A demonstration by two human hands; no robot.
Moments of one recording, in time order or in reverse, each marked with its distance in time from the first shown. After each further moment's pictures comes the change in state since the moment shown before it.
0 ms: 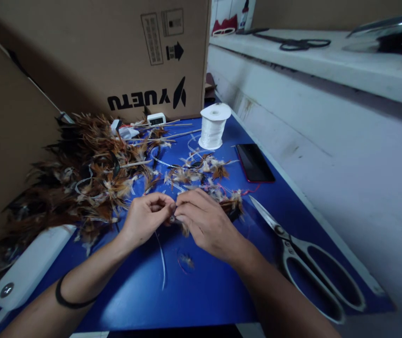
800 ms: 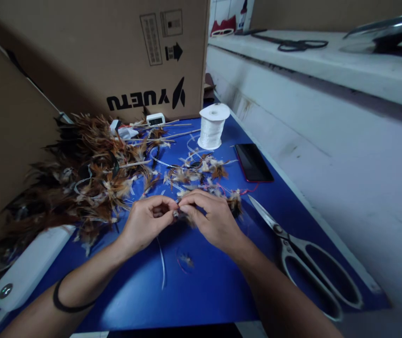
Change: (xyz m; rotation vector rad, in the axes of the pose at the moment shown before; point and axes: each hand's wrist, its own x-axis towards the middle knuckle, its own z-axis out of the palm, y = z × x) left_hand -0.004 -0.001 0.001 0.182 -0.017 0.233; right_hand 0.004 0.001 -0.001 0.123 0.086 0.290
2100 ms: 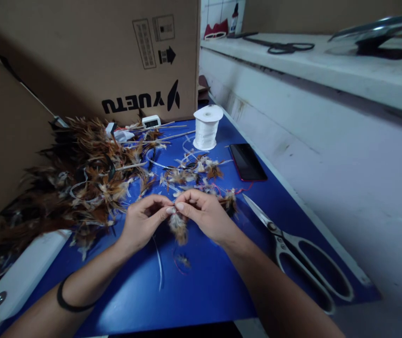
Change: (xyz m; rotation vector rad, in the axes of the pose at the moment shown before) left_hand 0.001 -0.002 0.000 -0.116 0.052 0.058; right_hand -0.001 0.011 0.005 0.611 -0.110 0.383
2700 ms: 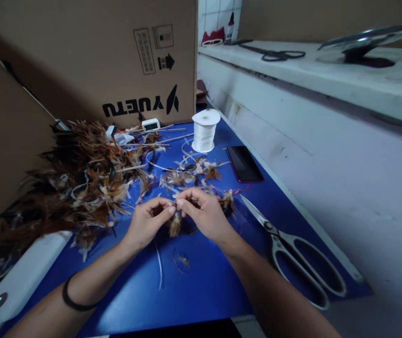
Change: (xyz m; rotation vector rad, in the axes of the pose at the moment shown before) left_hand 0.000 -0.009 0.007 -0.141 -0.054 -0.172; right_hand 0.003 -0.002 0.004 -0.121 0.125 -0.102
